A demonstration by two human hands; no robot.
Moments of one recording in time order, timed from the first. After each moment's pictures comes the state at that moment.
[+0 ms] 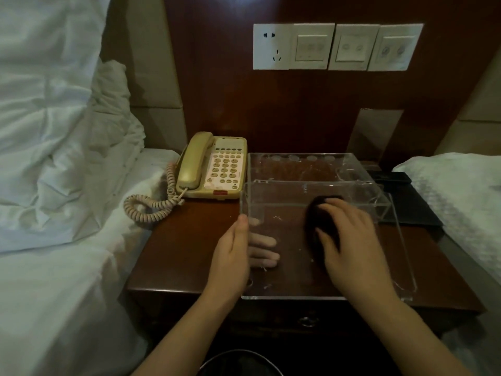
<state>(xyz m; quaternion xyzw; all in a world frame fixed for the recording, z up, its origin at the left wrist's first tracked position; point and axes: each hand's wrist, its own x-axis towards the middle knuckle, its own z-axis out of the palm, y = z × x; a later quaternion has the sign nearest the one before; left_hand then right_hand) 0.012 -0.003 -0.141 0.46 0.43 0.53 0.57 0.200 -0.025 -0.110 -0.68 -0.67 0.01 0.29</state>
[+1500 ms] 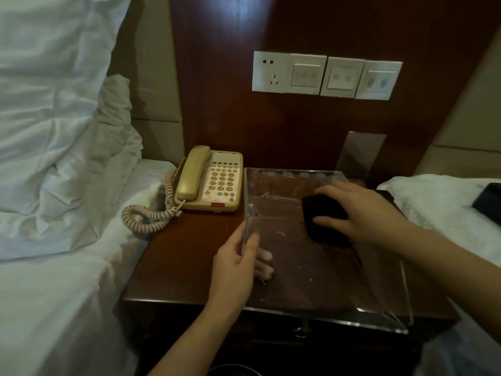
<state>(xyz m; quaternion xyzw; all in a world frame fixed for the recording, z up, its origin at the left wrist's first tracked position) 0.016 -0.009 -0.140 0.47 0.43 0.54 0.55 0.241 0.025 -0.031 -0.58 -0.81 -0.07 0.07</state>
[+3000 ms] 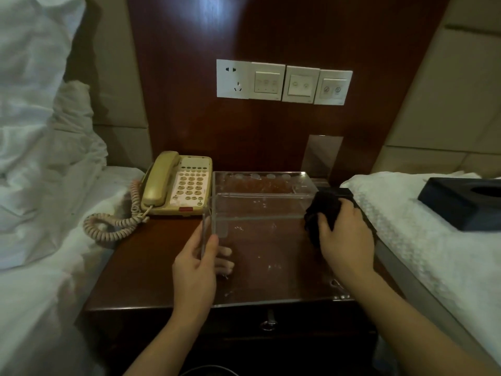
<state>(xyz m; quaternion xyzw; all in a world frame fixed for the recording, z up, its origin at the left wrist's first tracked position) 0.023 -0.019 -0.134 0.42 0.44 0.62 0.50 0.257 -0.010 -0.087 -0.80 -0.51 -0.06 0.32</state>
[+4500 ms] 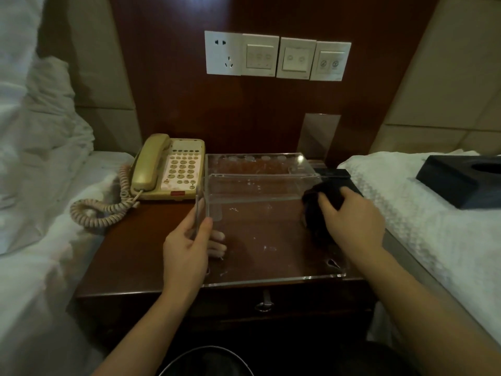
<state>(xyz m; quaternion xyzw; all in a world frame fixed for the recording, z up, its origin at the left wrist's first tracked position) 0.018 -0.010 -0.142 0.46 0.45 0.59 0.48 0.274 -0.014 -0.086 -0.81 -0.51 -0.07 0.28</state>
